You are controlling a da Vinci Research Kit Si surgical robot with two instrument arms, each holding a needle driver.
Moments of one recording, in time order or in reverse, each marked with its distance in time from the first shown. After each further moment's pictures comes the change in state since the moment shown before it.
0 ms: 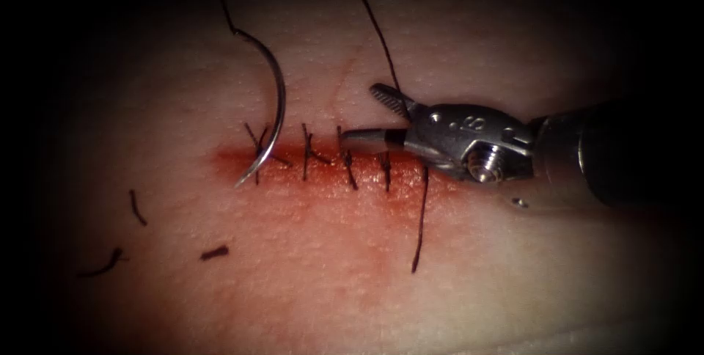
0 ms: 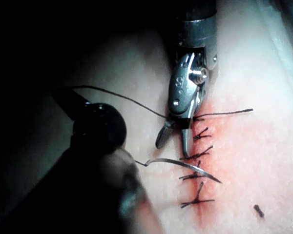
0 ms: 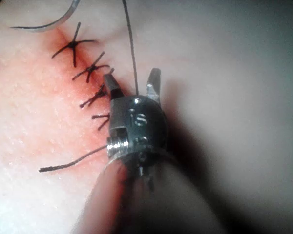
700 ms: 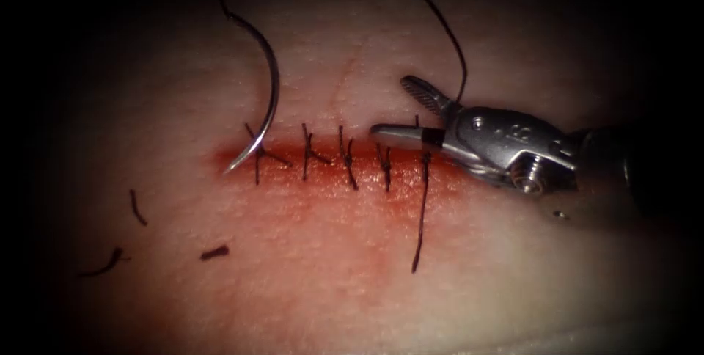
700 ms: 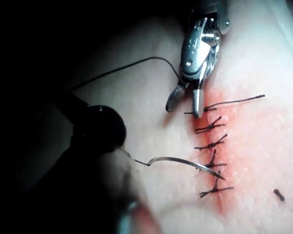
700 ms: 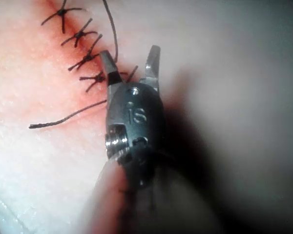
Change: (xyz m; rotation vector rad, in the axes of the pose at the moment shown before) right arm 0.000 0.004 -0.006 0.049 0.080 0.003; left arm -0.002 -0.002 0.001 -0.009 -0.015 0.127
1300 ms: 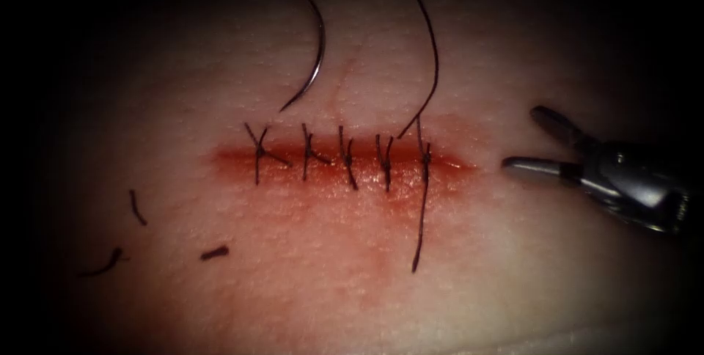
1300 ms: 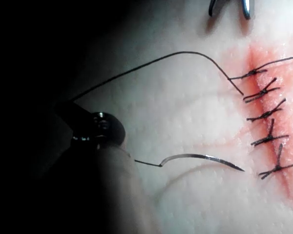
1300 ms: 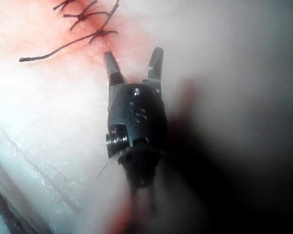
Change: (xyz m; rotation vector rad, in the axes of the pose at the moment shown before) right arm 0.000 0.004 -0.009 -0.094 -0.005 -0.013; left arm -0.011 0.004 0.012 -0.100 -0.021 0.111
